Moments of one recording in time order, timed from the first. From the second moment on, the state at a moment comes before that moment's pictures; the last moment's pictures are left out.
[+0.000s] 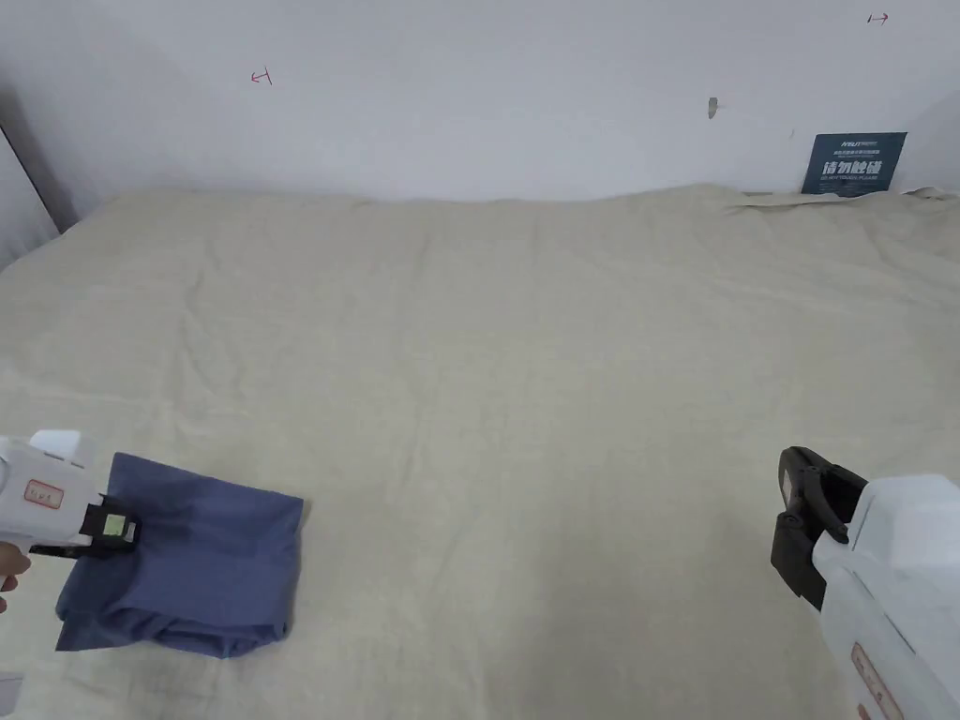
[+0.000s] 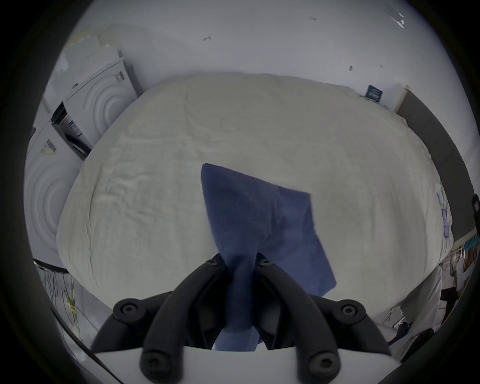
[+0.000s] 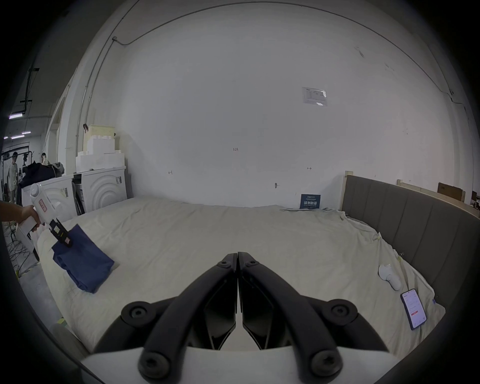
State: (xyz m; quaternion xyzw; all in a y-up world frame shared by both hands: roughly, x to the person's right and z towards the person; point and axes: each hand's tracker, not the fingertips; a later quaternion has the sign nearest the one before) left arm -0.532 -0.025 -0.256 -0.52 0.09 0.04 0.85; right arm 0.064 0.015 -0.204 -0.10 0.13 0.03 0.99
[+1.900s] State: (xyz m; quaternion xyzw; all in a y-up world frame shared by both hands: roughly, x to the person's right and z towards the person) left arm -0.307 0.104 -0.179 0.01 0.16 -0.02 0.99; right arm 0.125 0.081 -0.198 -0.03 0.07 0.05 1.00
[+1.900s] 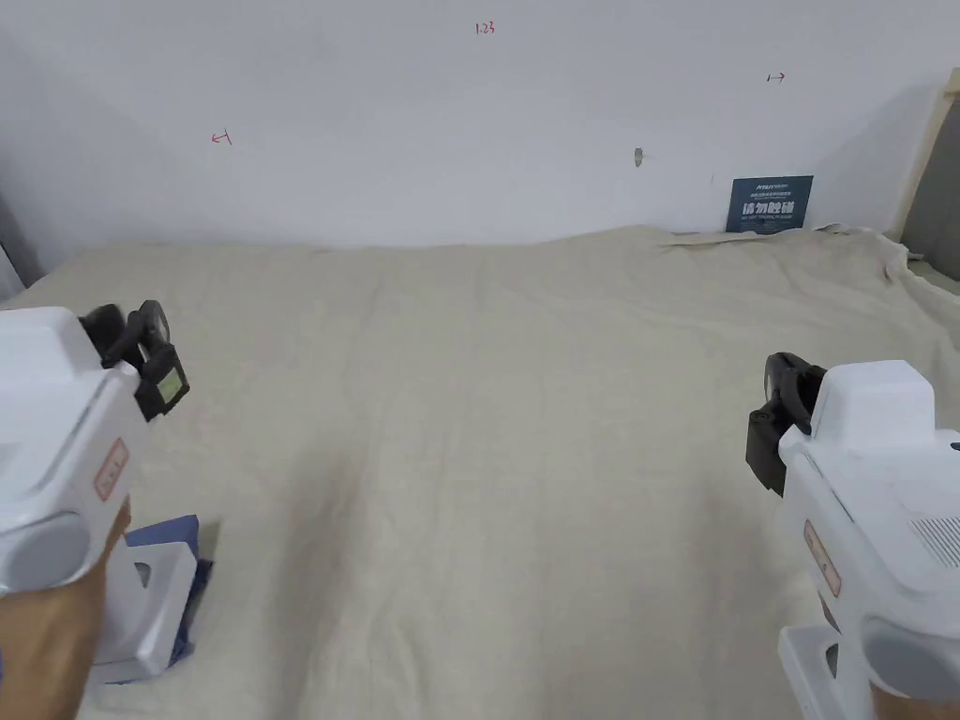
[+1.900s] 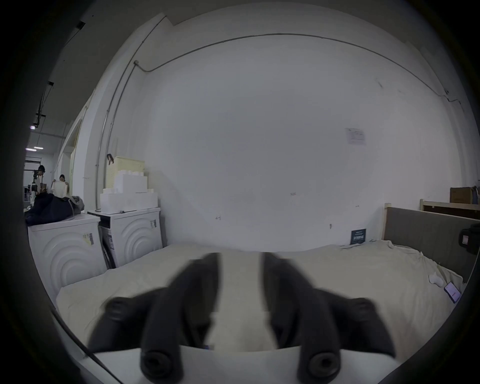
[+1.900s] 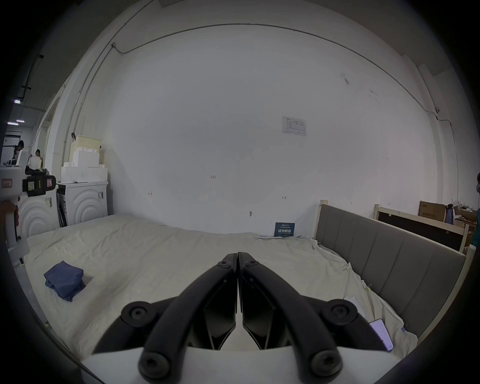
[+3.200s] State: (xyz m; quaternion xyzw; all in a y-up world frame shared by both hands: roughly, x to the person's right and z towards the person) left arm -0.180 0.025 -0.185 0.02 0.06 -0.03 1.00; right arm 0.141 0.073 -0.187 -0.02 0.04 0.04 1.00
